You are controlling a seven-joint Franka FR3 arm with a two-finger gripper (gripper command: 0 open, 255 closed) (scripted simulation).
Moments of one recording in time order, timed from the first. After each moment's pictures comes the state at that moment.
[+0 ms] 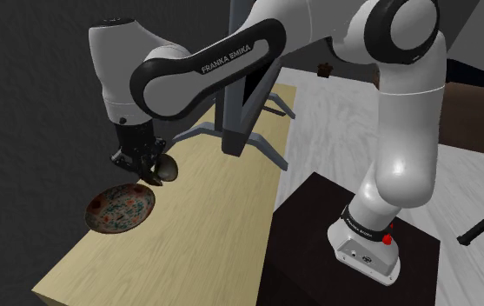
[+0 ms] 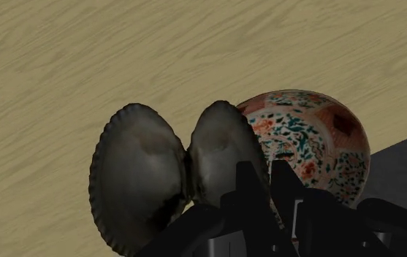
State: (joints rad) arm 0.17 0.40 0.62 -1.73 -0.28 2.05 0.89
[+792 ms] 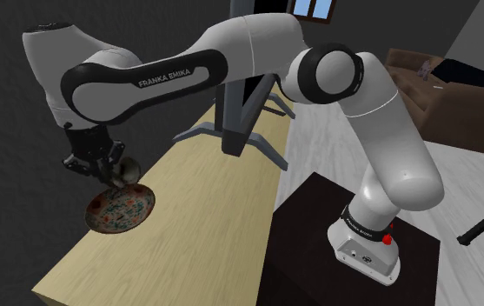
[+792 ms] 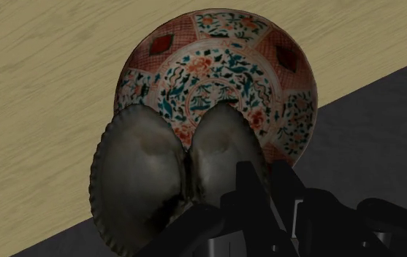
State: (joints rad) arm 0.39 0.79 0.54 -1.14 -0.42 1.84 0.91
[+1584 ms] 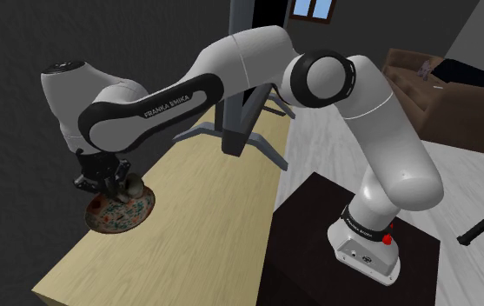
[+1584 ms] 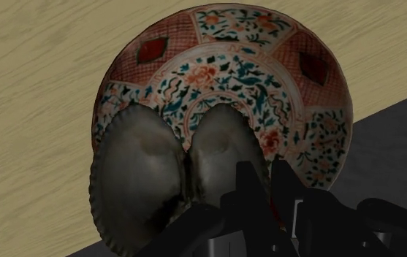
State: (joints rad) arm 0.37 0.83 0.52 -1.23 -0.44 1.97 0.93
